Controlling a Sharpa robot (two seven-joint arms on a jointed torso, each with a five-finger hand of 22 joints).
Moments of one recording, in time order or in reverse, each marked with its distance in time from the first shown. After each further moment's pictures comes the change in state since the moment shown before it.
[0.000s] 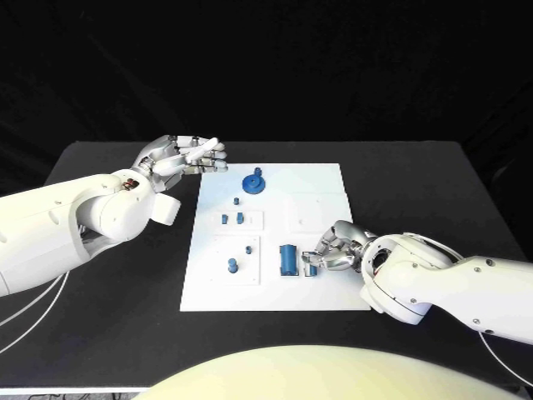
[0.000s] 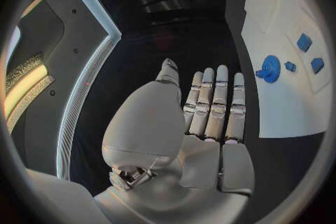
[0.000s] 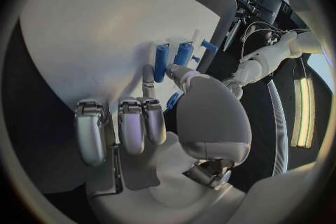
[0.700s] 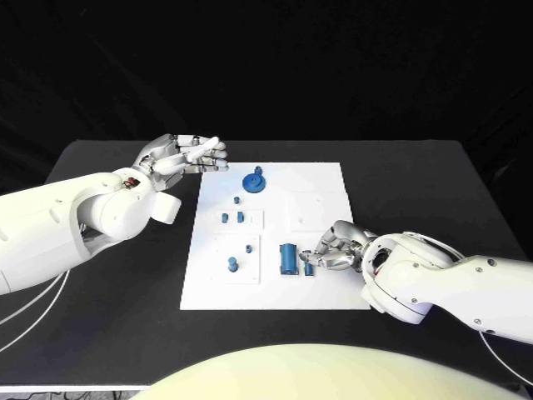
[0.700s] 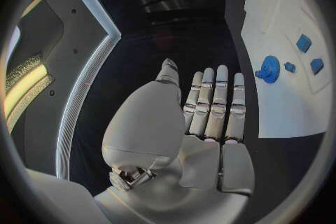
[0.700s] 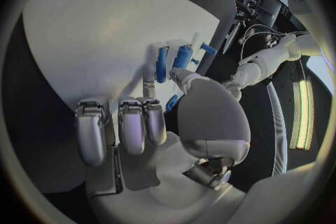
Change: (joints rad) left arm 0.000 0.000 0.000 0.000 0.000 0.002 -0.005; left_hand 0.000 0.000 0.000 0.000 0.000 0.000 0.000 0.000 -0.001 0.000 0.000 0.000 0.000 0.000 0.000 0.000 0.000 0.000 0.000 0.000 0.000 -0.001; right arm 0.000 -0.001 0.000 0.004 -0.010 0.022 0.000; right_hand -0.058 -0.011 -0.078 0.040 0.007 0.008 -0.001 0.004 -0.007 0.001 -0.001 0.000 0.000 0.003 -0.003 0.000 0.000 0.000 0.000 -0.007 0.000 0.000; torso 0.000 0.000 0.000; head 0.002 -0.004
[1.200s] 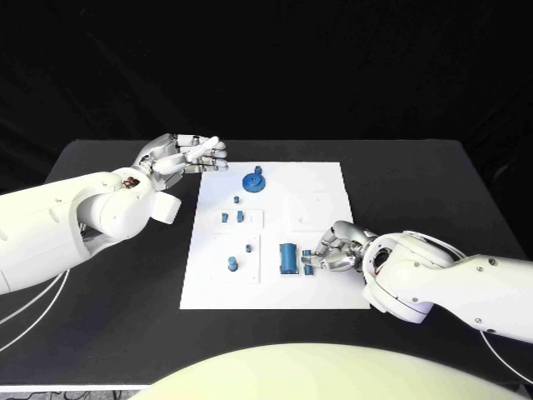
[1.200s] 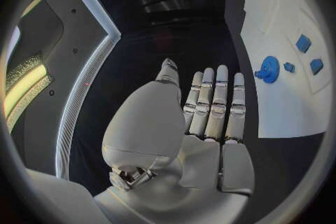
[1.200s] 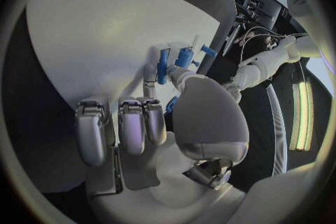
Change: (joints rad) left arm 0.000 0.000 0.000 0.000 0.000 0.001 -0.003; left_hand 0.000 0.000 -0.006 0.000 0.000 0.000 0.000 0.000 0.000 0.000 0.000 0.000 0.000 0.000 0.000 0.000 0.001 0.000 0.000 0.000 0.000 -0.001; right arm 0.000 -0.007 0.000 0.000 -0.005 0.018 0.007; right_hand 0.095 0.007 -0.013 -0.017 -0.141 0.000 0.000 0.000 -0.013 0.000 0.000 0.000 0.000 0.000 0.000 0.000 0.001 0.000 0.000 0.000 0.000 0.001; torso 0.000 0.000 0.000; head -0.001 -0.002
